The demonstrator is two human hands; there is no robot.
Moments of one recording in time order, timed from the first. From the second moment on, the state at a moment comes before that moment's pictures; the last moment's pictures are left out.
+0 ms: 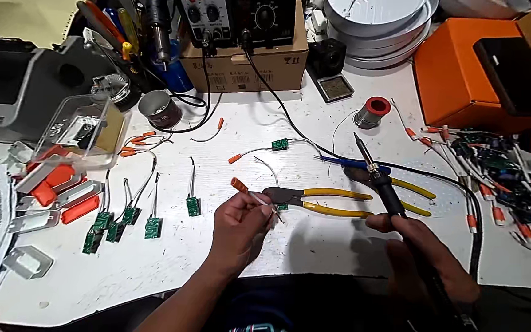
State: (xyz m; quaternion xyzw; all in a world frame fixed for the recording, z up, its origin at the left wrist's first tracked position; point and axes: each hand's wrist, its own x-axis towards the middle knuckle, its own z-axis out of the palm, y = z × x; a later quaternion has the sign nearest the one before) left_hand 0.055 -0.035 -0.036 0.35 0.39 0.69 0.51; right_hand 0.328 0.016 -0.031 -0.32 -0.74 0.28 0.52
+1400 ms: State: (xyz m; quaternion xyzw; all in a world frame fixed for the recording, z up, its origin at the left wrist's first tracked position) left_hand 0.073 -0.051 -0.019 0.43 0.34 0.60 0.58; right_hand 0.238 0.001 -0.021 -0.21 -0.58 0.55 0.57
